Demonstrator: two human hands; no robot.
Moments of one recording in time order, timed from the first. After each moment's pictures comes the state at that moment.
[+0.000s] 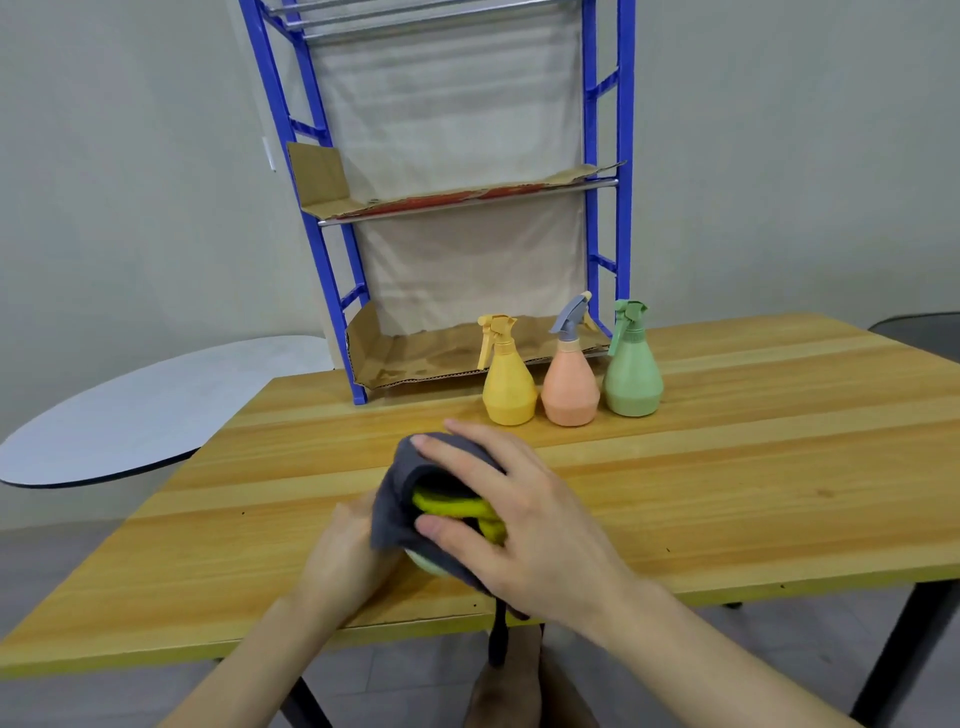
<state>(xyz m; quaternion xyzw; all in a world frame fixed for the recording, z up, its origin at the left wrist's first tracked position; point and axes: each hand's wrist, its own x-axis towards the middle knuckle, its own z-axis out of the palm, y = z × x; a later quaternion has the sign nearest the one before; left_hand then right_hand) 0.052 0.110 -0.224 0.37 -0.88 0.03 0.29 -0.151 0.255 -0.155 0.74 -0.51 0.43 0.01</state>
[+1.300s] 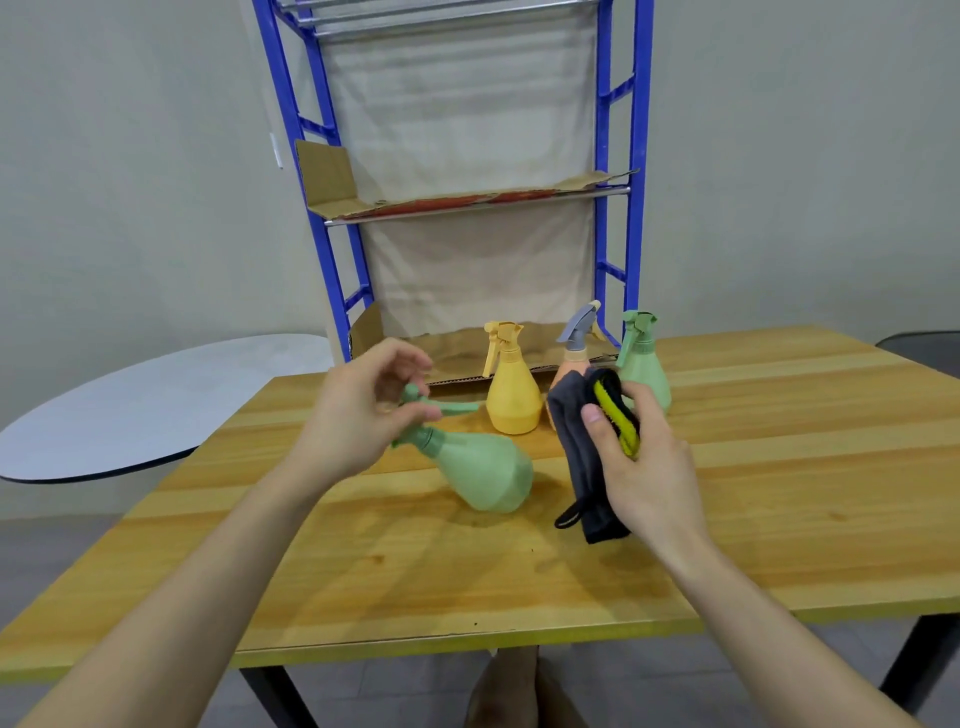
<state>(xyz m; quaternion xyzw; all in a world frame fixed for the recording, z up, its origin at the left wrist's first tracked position) 0.013 0.077 -0.087 0.28 -0.84 -0.21 0.41 -0.247 0.224 -0.165 0.48 -0.65 0.60 -0.02</state>
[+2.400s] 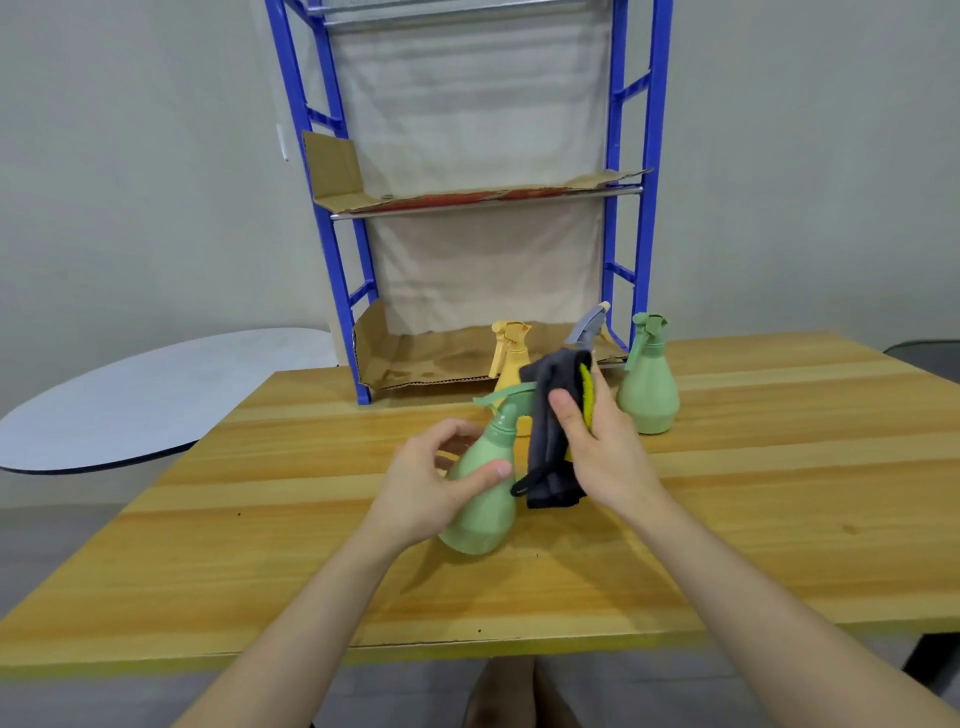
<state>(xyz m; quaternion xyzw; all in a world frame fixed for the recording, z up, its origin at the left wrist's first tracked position) -0.027 0.095 -0.165 0.34 -0.81 -0.28 0.38 -0.240 0.168 -0.155 0.54 -0.62 0.56 -0.05</state>
